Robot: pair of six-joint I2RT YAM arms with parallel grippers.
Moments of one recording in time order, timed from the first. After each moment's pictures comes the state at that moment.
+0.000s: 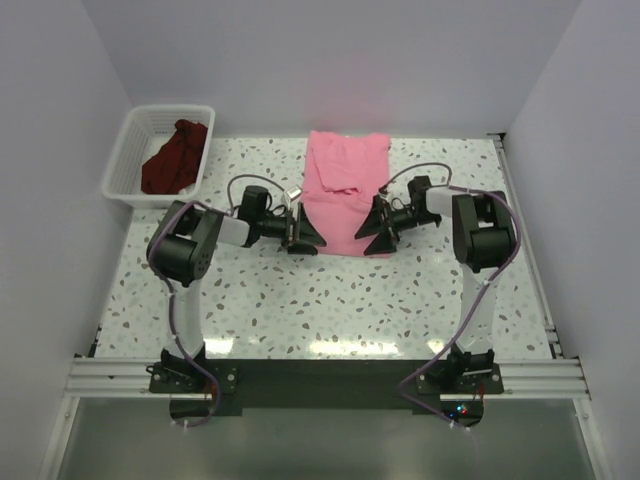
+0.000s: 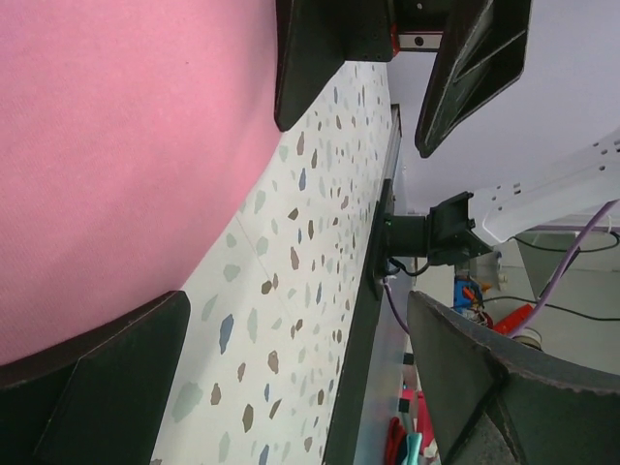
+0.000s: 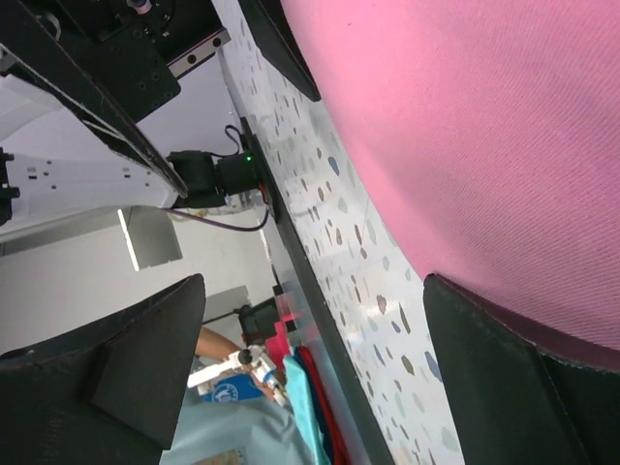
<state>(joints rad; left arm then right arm) -0.31 2.09 1.01 0.39 1.13 -0.69 0.12 2.20 1.39 -0.68 -1.19 0.14</state>
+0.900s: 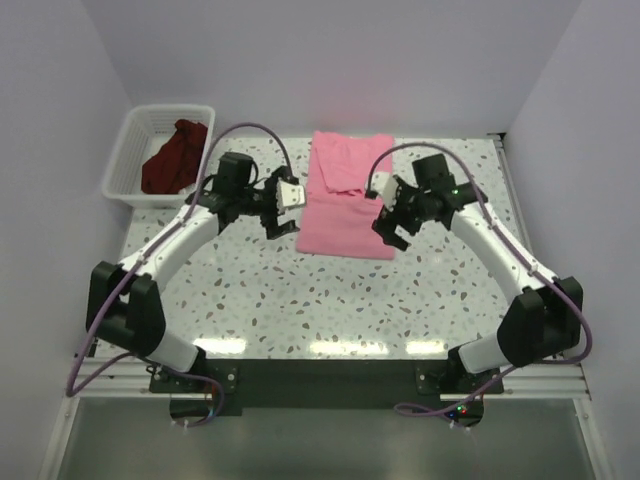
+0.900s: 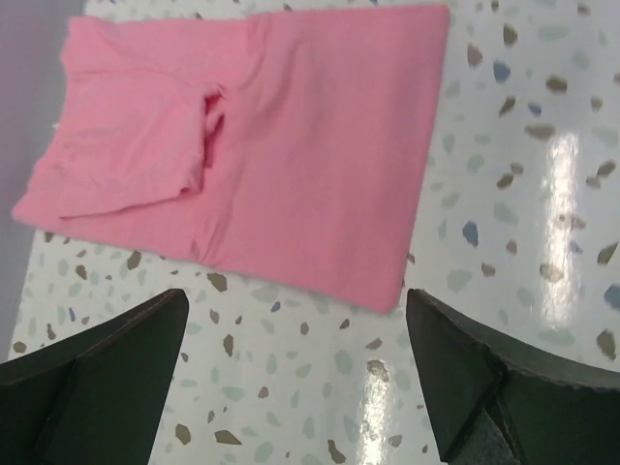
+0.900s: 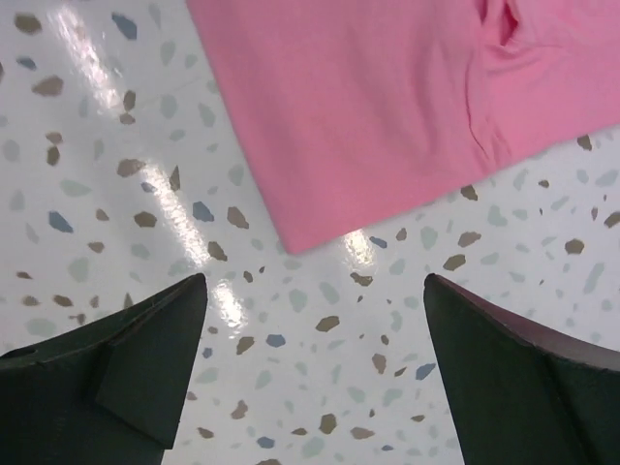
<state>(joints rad) -0.35 1.47 1.16 -0.34 0.71 0.82 0.26 1.49 1.34 -0.85 -0.41 -0.71</state>
